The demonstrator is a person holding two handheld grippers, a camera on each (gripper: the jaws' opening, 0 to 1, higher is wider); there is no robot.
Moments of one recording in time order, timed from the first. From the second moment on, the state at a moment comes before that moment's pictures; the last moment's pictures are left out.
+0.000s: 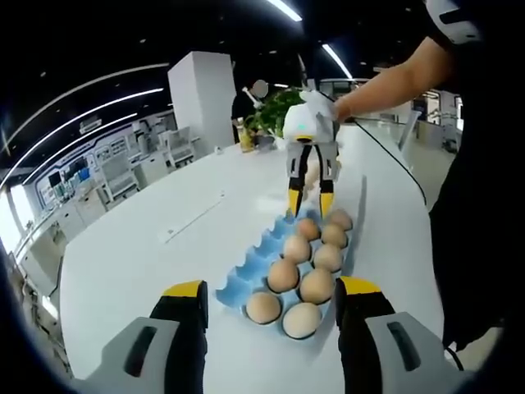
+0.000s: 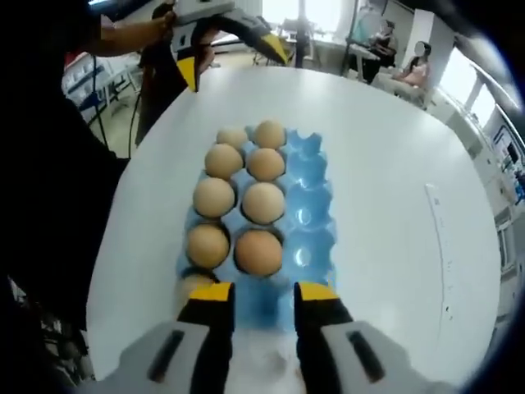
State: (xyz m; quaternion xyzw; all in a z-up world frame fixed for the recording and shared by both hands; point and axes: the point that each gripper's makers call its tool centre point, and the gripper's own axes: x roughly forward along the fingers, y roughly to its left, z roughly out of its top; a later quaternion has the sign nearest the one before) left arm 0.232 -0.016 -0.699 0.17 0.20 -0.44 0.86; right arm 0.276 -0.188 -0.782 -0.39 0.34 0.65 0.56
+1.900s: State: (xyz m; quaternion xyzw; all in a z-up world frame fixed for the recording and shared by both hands) left arm 0.235 -0.024 -0.701 0.17 0.20 -0.45 0.86; right arm 0.281 -0.388 -0.761 -0.35 0.38 0.51 0.68
